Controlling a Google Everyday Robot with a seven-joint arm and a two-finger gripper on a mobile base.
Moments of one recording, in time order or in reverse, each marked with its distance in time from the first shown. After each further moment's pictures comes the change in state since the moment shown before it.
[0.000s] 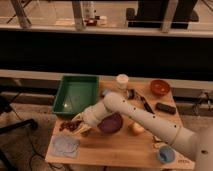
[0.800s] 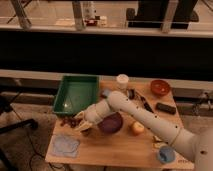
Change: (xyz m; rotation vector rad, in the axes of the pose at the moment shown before) arm 0.000 -0.007 -0.009 0.005 -0.075 0.174
